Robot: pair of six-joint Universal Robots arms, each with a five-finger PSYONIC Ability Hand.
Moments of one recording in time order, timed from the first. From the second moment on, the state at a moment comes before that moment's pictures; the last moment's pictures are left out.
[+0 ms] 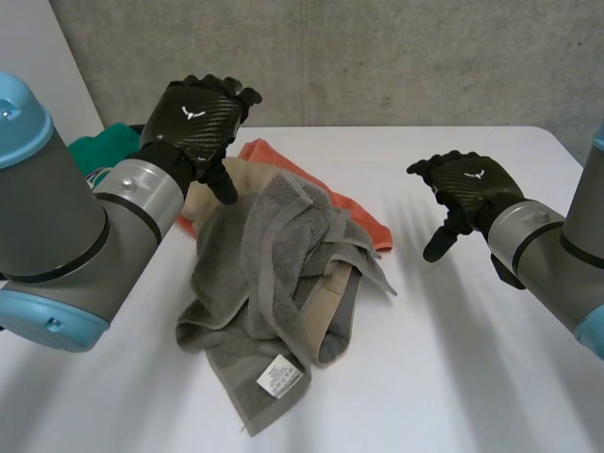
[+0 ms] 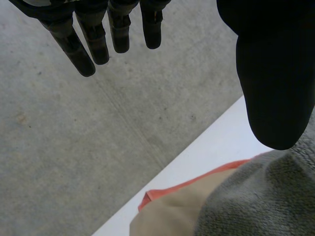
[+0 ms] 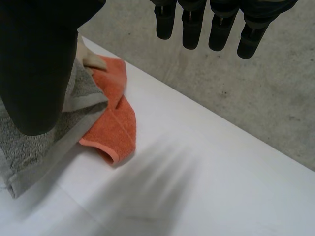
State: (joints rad) left arm 4.19 -1.83 -1.39 3.26 -1.54 3.45; right arm 1.92 -1.25 1.45 0.07 1.44 2.92; left_hand 0.20 0.20 0.21 0.21 0.05; right_hand 0.21 0.20 0.20 0.20 0.05
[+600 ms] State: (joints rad) left arm 4.27 -2.21 -1.12 3.08 -1.43 3.45; right arm 1.90 -1.19 1.44 0.16 1.43 2.92; left_hand 1.07 1.18 1.14 1.17 0.92; right_hand 0.21 0.20 0.20 0.20 0.05
